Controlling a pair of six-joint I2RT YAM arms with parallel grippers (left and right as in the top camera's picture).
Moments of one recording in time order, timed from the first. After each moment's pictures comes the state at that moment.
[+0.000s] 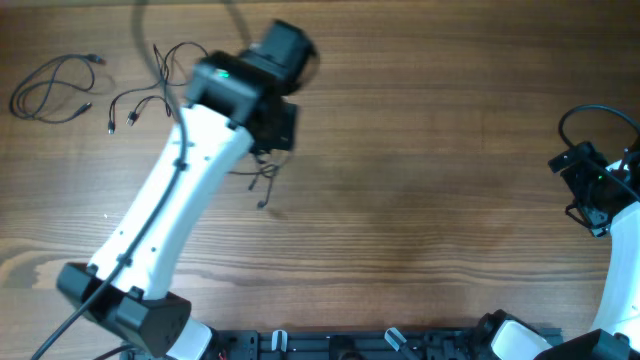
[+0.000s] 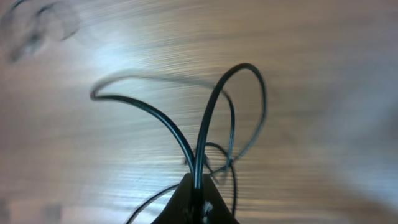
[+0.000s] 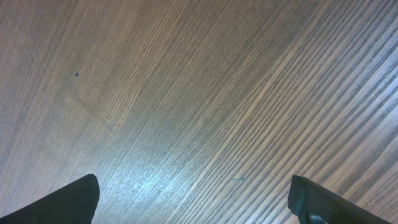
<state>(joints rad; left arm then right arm) -0.48 1.71 1.86 -1.49 -0.24 -0.35 -0.56 1.30 1.02 -0.87 -0.08 0.48</state>
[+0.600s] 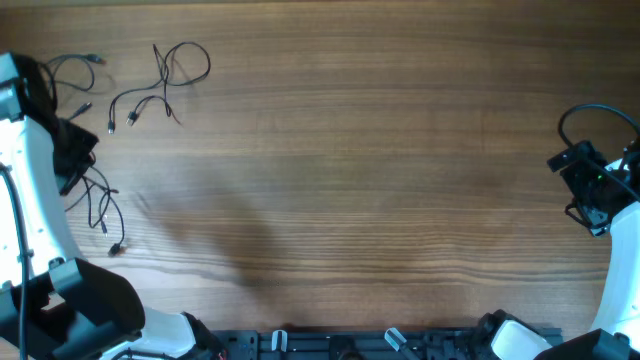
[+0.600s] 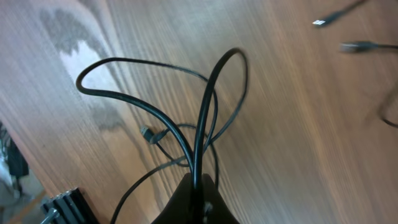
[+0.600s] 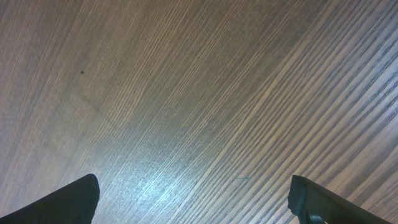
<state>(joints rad) 0.45 1.67 1.60 -1.34 -0.23 -0.65 -0.56 1.30 1.02 -0.87 -0.10 0.48</state>
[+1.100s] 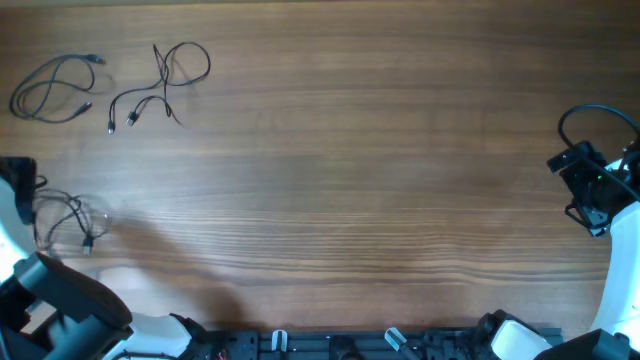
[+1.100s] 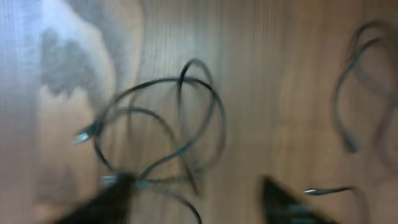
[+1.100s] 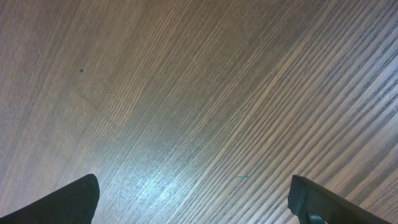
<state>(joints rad) 0.77 1.67 1.36 -0.84 -0.16 -0.86 -0.56 1.30 1.02 -0.88 -0.10 0.48</state>
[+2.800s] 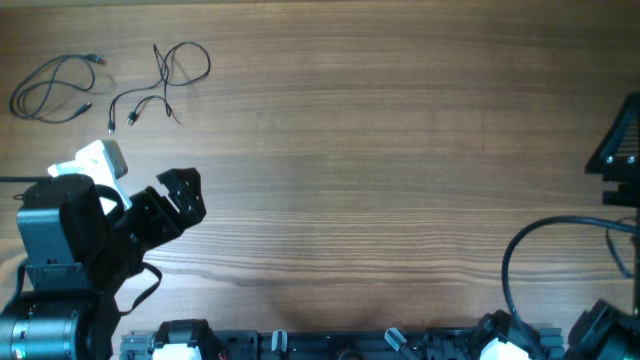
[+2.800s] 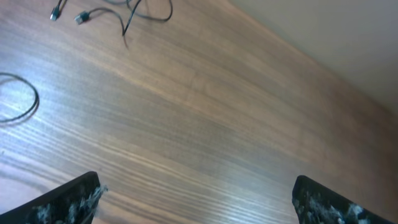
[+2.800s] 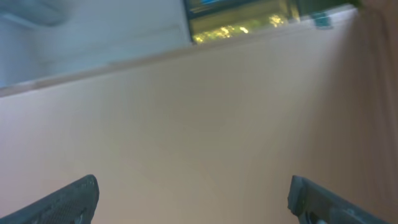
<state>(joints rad) 0.03 0.83 1.33 -1.25 0.12 -0.47 -0.56 0.61 1.02 0.08 -0.52 0.47</state>
